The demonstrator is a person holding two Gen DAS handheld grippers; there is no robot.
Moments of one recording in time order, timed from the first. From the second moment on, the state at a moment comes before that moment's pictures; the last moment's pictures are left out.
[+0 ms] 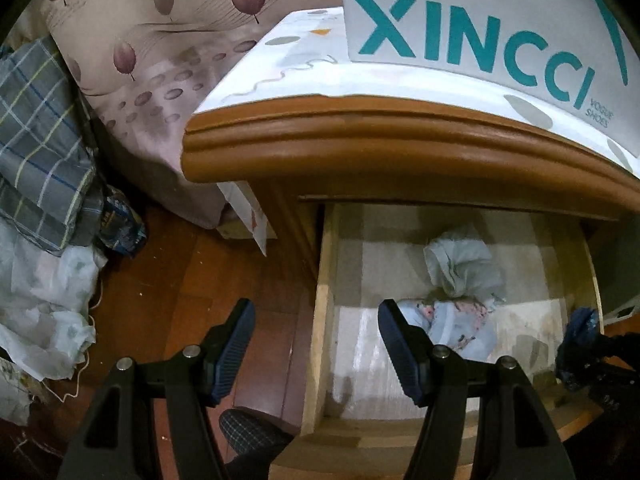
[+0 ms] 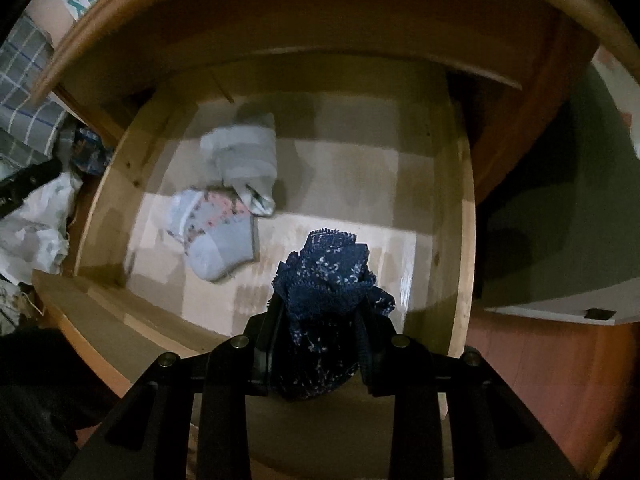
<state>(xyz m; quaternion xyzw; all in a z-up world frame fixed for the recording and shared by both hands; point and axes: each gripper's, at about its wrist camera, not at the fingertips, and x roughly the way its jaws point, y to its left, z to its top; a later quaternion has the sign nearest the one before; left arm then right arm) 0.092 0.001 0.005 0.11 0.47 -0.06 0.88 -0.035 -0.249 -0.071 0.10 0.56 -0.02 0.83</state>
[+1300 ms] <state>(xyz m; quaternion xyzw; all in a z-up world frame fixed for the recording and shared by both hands) 0.099 0.007 0.009 0.09 0.47 -0.06 0.87 0.043 -0.233 0.242 0.02 0.39 0.00 0.92</state>
